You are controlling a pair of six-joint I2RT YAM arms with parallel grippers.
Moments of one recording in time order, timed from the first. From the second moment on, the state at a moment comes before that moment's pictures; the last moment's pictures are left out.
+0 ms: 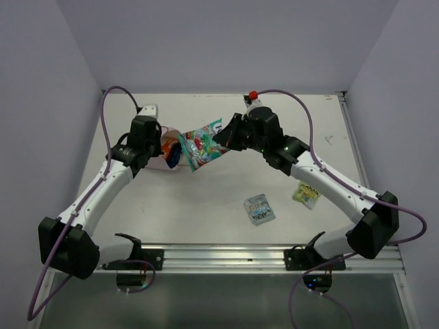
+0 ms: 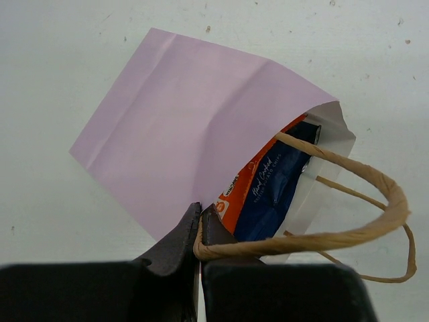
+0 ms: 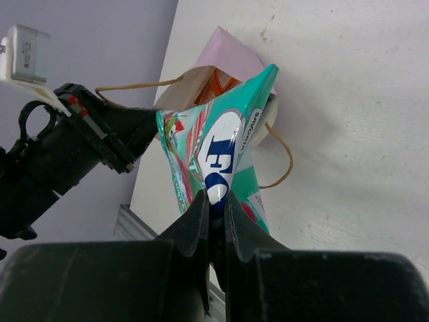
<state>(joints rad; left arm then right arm) -0.31 1.24 1.04 -0.50 -0.30 -0.25 0.71 1.40 1.28 -0.25 -0.05 0.81</state>
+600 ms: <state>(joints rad) -0.41 1.25 1.08 -0.54 -0.38 -0.26 0.75 1.78 1.68 -0.53 -0.07 0.86</state>
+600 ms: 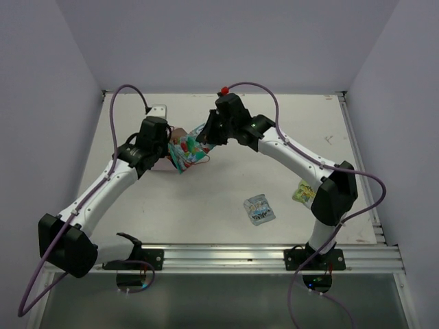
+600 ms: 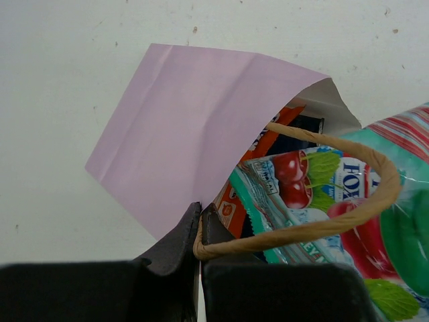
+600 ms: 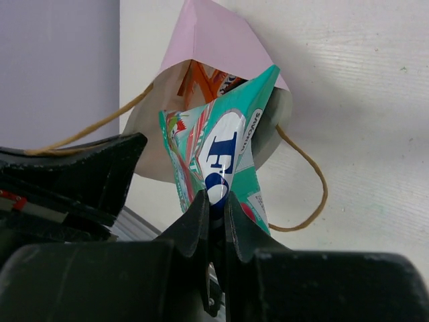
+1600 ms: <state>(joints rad) -0.47 1.27 1.03 -0.54 -0.42 -0.28 0.75 1.83 1.56 -0.40 0.12 1.08</state>
